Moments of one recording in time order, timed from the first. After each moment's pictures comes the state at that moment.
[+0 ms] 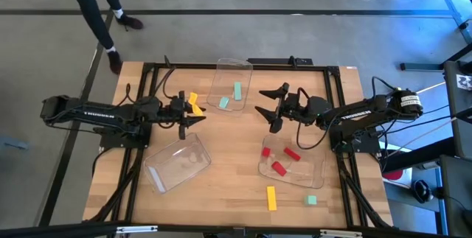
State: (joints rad) left arm 0.07 0.76 0.28 0.44 -0.08 -0.15; right arm -0.04 1.31 0.48 1.04 0.22 0.02
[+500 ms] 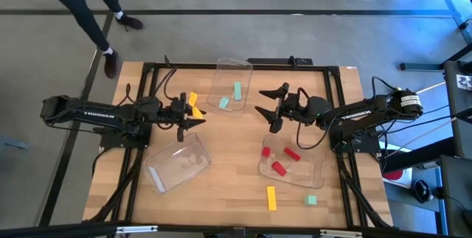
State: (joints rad) left arm 0.07 0.76 0.28 0.44 0.00 -0.15; right arm -0.04 1.31 0.48 1.04 0.22 0.02
